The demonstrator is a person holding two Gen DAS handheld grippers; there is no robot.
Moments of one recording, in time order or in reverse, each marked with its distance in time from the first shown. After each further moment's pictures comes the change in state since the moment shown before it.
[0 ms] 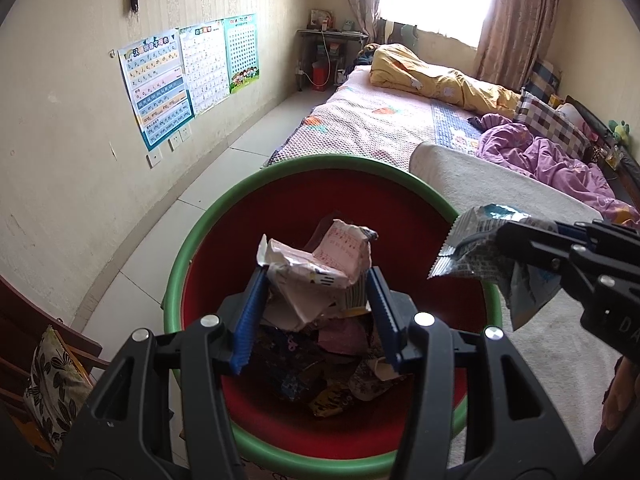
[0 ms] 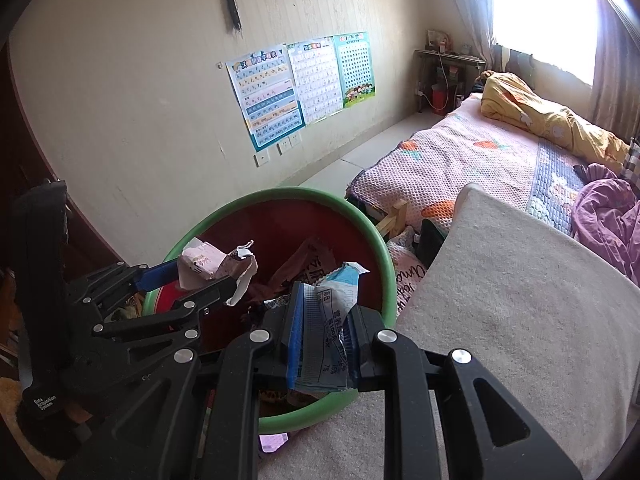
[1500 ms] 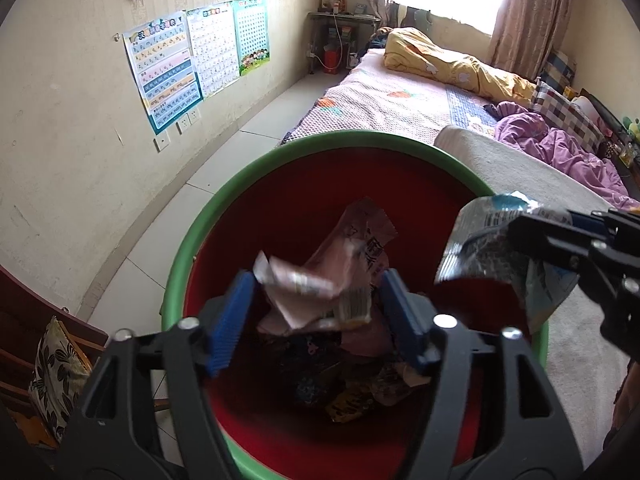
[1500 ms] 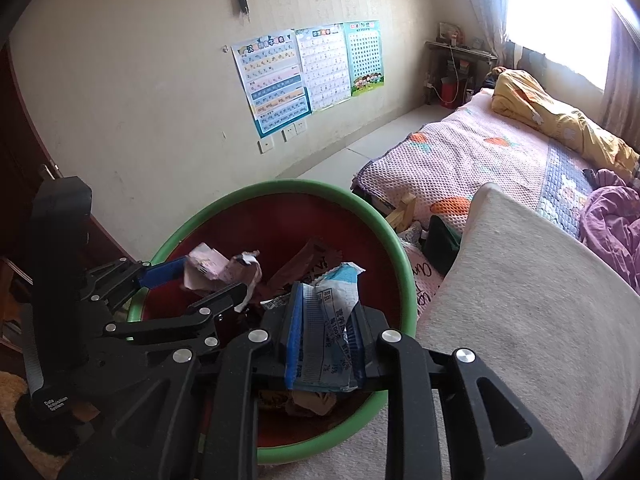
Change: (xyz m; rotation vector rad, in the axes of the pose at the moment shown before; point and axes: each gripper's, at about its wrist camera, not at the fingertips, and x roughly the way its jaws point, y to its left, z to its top) left arm 0.029 0.016 -0.003 -0.023 0.055 0.045; right arm 0.038 0.005 0.018 -0.030 0.051 0.017
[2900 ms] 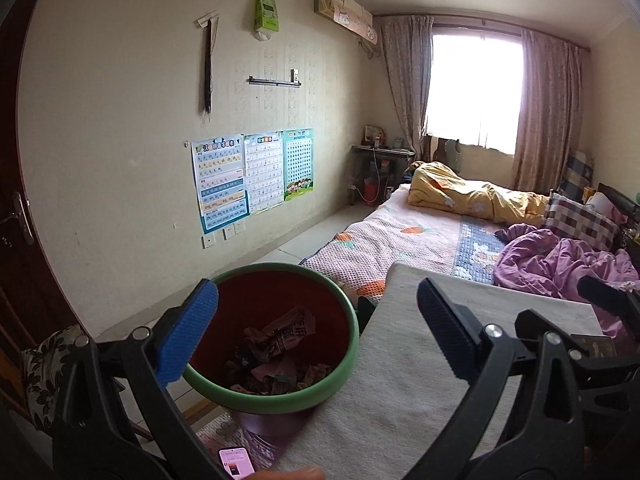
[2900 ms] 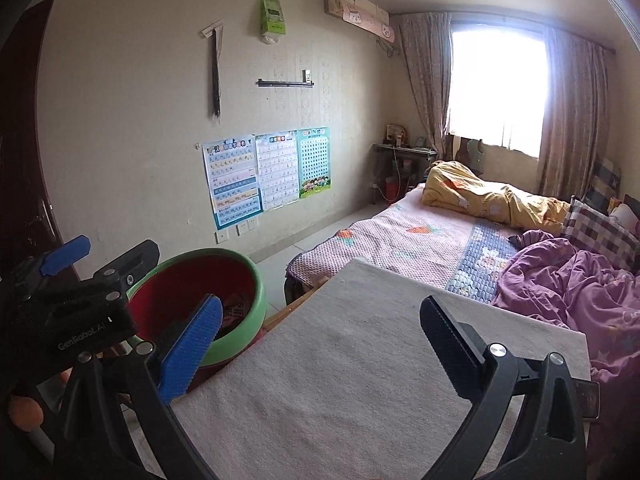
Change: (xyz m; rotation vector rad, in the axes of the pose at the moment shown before) left arm -0.181 -0.157 -0.032 -0.130 -0.499 0.177; right arm -0.189 -0.089 -0.089 -0.022 -0.407 -0.184
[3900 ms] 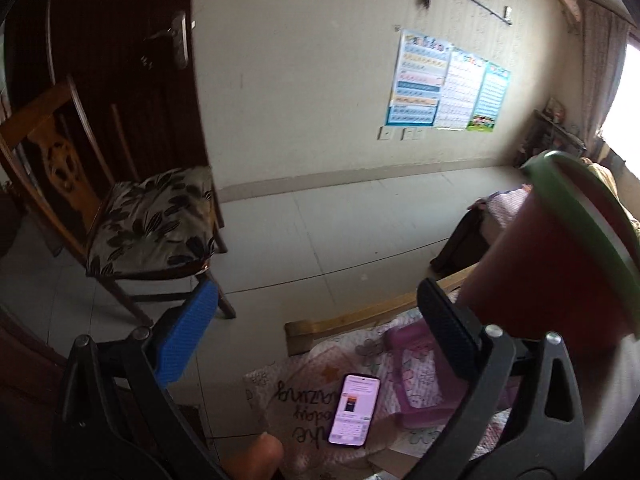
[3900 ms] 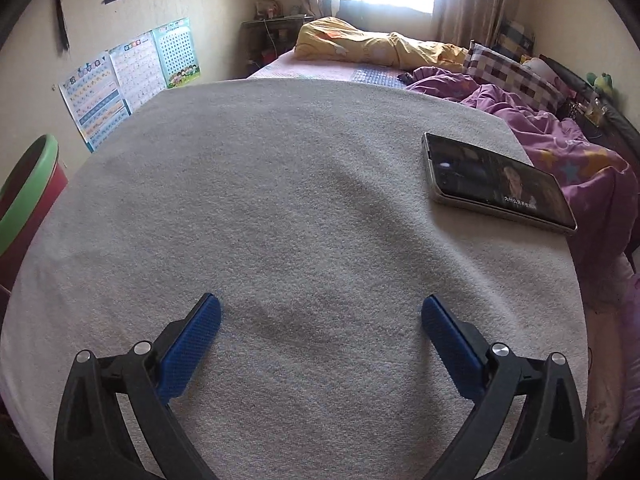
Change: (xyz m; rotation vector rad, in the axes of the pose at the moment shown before) left arm 0.057 0.292 -0.188 -0.418 0.345 0.534; right arm 0.048 -0.141 -0.174 0.269 0.453 -0.350
